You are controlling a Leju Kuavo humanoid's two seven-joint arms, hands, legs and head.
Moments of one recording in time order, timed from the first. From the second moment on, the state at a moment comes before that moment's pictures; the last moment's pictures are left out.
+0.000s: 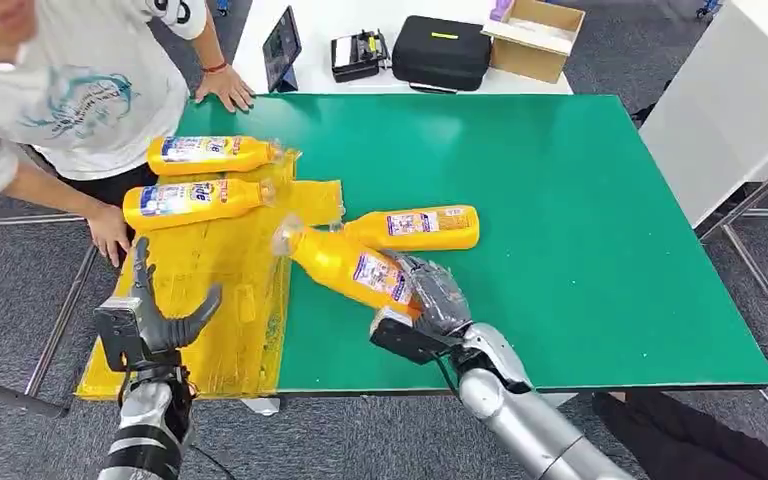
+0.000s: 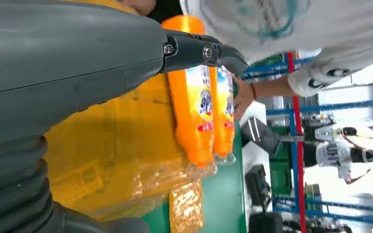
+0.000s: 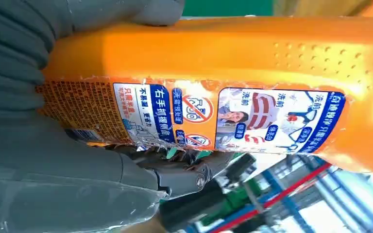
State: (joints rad) left arm -0.28 -0.21 0.13 -1.03 -0.14 0.16 -0.62; right arm -0.28 -0.12 0.68 -1.26 0.61 -0.17 -0.23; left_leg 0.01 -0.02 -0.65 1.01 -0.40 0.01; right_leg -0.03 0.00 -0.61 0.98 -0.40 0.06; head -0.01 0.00
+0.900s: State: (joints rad) left arm -0.06 -0.18 -0.13 -1.25 0.30 -0.32 -0.38; right arm -0.01 0.14 0.32 -1.45 0.50 -0.46 -0.61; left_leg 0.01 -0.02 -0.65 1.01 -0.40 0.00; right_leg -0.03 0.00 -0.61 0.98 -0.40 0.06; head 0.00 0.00
